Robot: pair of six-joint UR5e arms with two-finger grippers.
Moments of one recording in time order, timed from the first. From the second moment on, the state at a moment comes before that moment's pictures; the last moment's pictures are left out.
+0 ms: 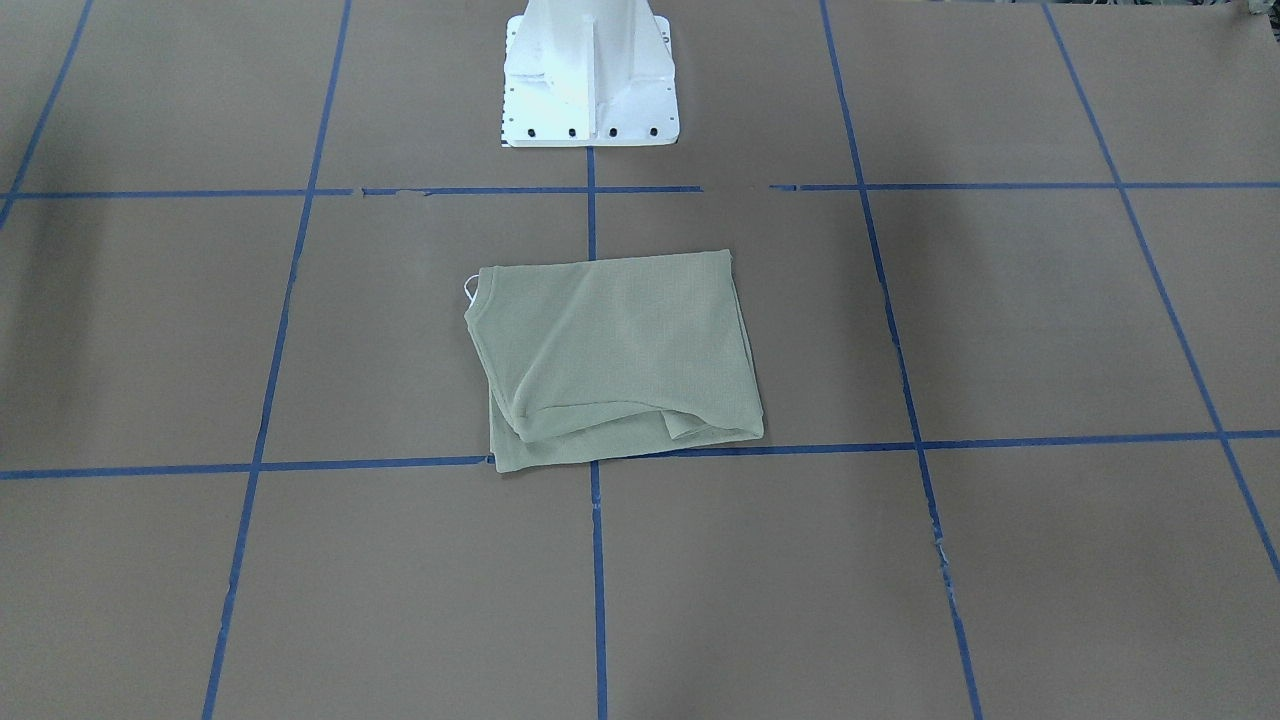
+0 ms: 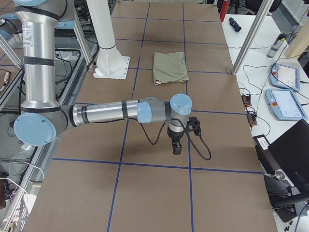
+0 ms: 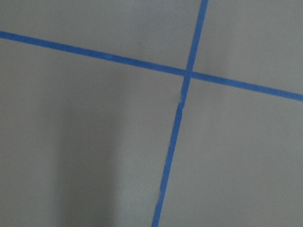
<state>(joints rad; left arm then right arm) -1.62 -1.54 -1.69 -1.68 -2.26 0.30 1.49 -1.71 1.76 -1.59 2.29 -0.08</state>
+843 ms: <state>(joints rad) -1.63 -1.45 -1.67 -1.69 -2.40 0.21 1.50 -1.75 1.77 -1.55 2.31 -0.08</state>
